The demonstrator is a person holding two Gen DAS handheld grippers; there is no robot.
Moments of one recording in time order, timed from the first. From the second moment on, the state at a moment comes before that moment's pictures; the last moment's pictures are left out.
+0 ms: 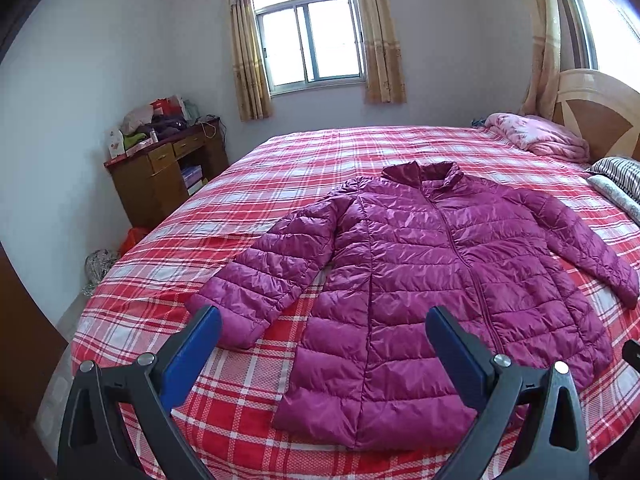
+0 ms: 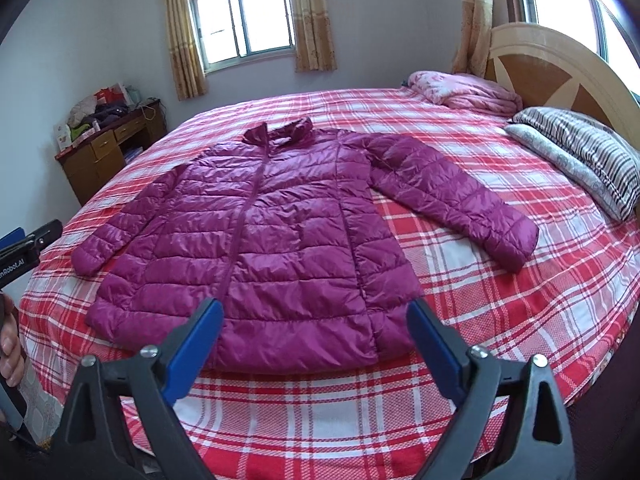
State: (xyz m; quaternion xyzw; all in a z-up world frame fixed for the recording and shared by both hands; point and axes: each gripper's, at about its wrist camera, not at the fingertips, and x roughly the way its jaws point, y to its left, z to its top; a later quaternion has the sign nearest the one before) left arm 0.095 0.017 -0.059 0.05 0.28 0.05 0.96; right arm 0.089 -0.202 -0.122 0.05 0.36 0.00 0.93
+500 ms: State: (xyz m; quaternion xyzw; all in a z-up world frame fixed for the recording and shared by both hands) left arm 0.230 0.012 -0.119 0.07 0.33 0.08 0.94; right arm 0.171 -0.375 -0.168 0.18 0.39 -0.18 0.88
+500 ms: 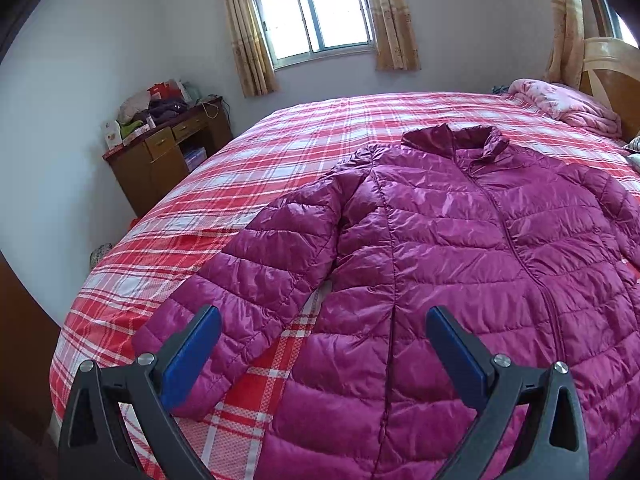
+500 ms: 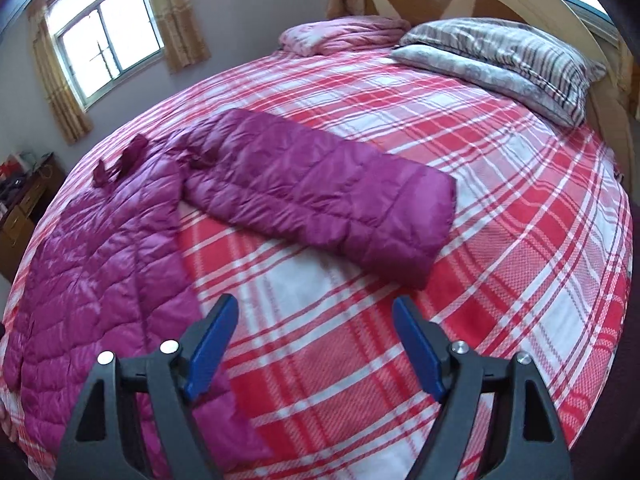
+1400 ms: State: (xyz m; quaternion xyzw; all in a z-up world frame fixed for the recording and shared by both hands) left arm 0.306 0.074 -0.133 0.02 0.36 0.15 0.92; right arm 0.237 -0.446 -0.125 0.14 0.36 -0.25 0.89
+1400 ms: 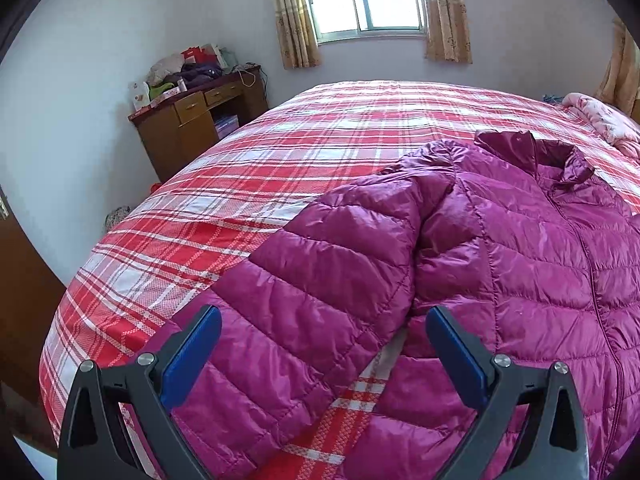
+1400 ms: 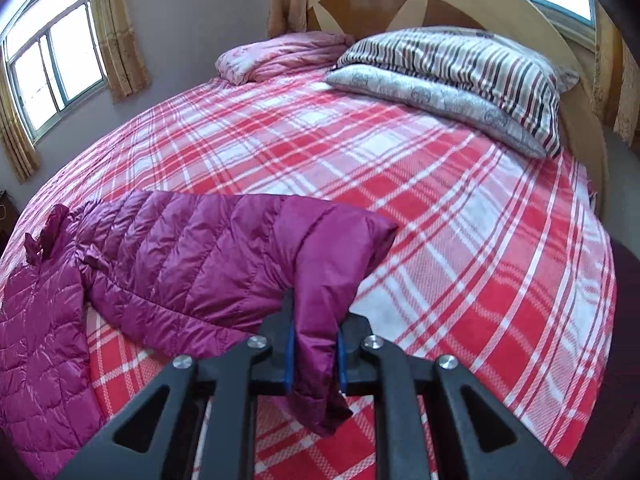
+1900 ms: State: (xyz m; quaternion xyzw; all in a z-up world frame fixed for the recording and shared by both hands) left arm 0.306 0.116 -0.132 -0.01 0.36 0.17 0.92; right arm 0.301 -0.313 -0.010 -0.07 0.24 -0.19 0.95
